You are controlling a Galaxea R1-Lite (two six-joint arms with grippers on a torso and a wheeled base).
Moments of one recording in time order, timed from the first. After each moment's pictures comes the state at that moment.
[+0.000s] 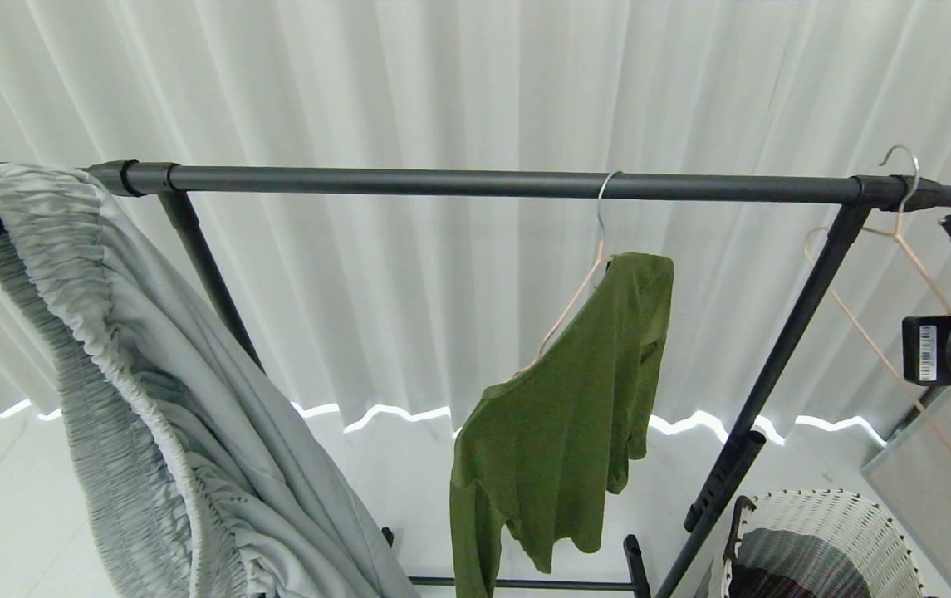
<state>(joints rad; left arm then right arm) -0.64 1.00 -1.09 0.16 0.42 0.51 0.34 1.31 -0.94 0.12 -0.51 0.13</state>
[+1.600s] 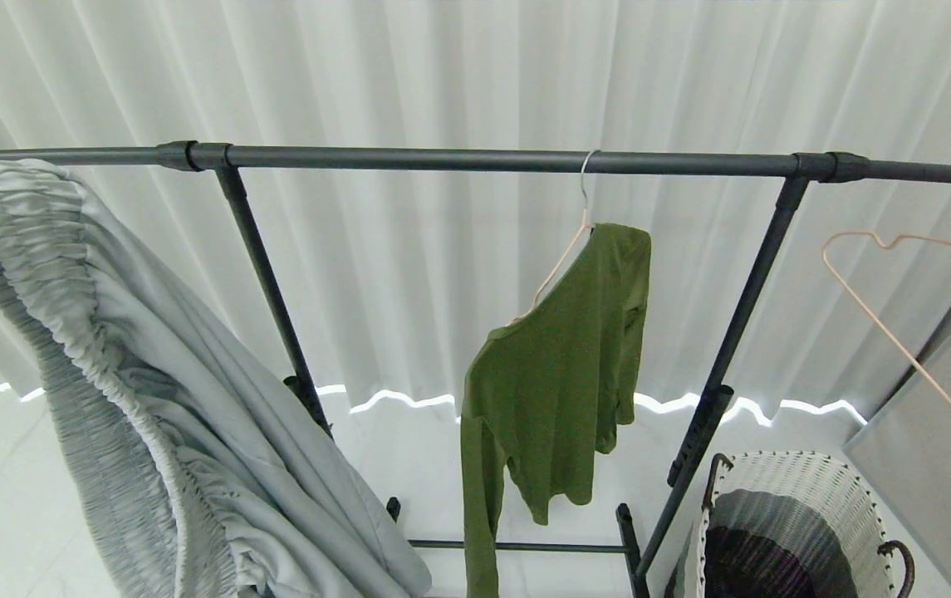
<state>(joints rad) -0.64 0.99 -1.08 0.16 0.42 0.55 0.33 0.90 -0.75 0.19 -0.35 0.11</state>
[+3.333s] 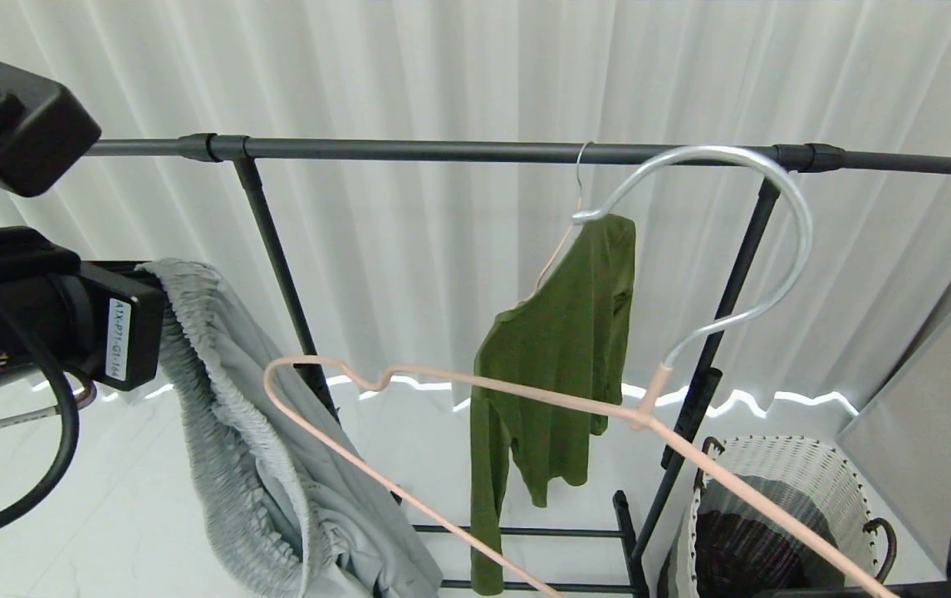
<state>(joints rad) -0.53 1.18 -1.03 0.17 0.42 0.24 1.31 1.10 -0.77 -0.03 -0.03 0.19</state>
